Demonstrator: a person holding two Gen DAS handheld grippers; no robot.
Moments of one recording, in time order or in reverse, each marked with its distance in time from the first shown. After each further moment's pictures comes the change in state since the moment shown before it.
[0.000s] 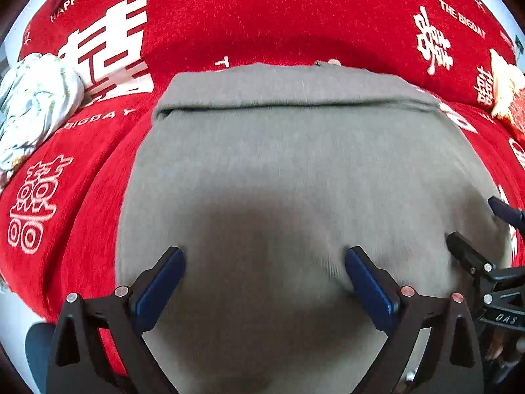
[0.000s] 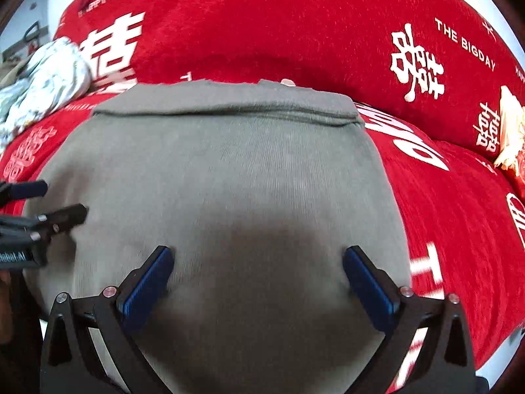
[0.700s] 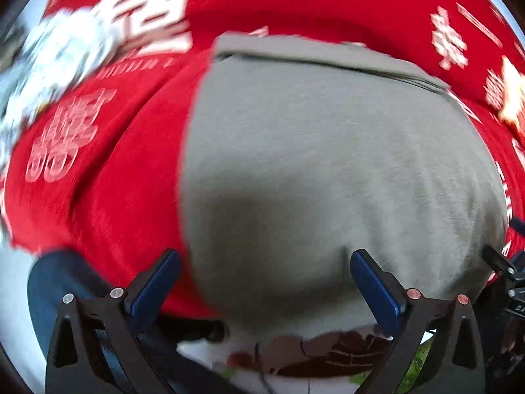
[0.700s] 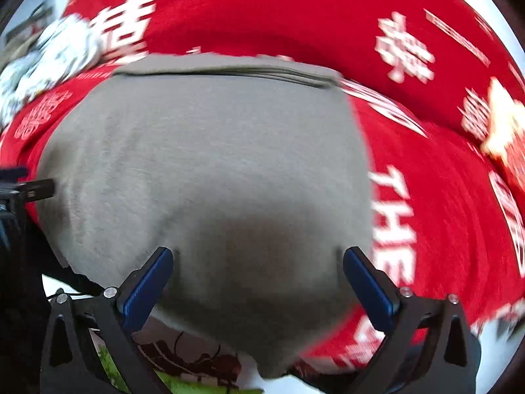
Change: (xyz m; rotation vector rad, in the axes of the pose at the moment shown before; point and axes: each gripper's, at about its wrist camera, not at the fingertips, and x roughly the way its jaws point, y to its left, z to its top) left arm -0.026 0.047 -0.051 -0.136 0.116 0.010; right arm -0.052 -0.021 -0.052 0.004 0.096 -0.023
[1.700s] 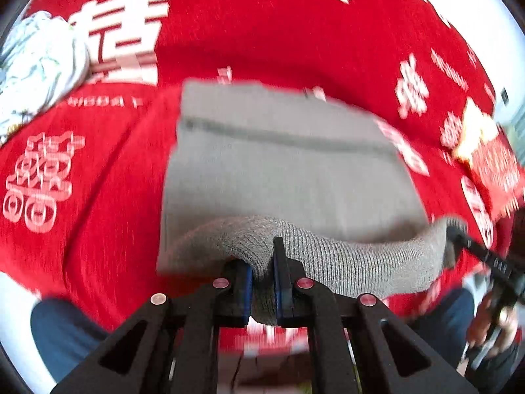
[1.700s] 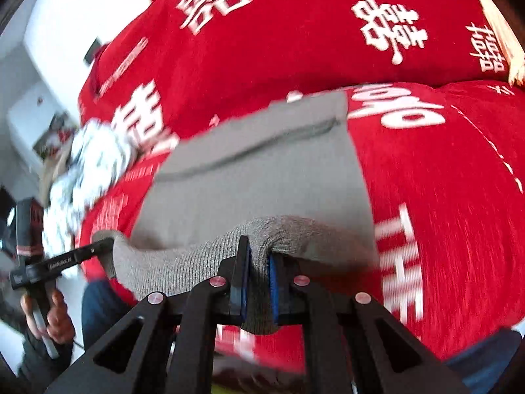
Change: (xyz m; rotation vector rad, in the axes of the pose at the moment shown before) left arm -0.044 -0.021 0.092 -0.016 -0.096 -0.226; right arm -0.022 -0.076 0.059 0.337 -0.115 0.394
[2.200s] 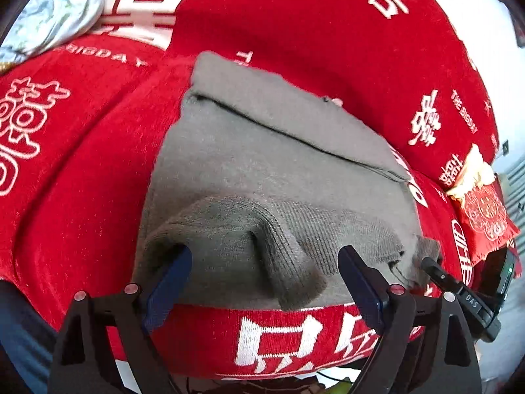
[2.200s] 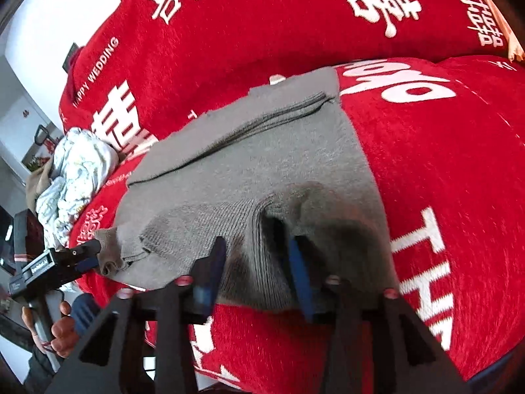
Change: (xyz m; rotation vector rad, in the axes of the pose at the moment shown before) left arm 0.038 0.043 -0.014 -0.178 0.032 -0.129; right arm 0.045 -0.020 0.000 0.056 0.035 -0.009
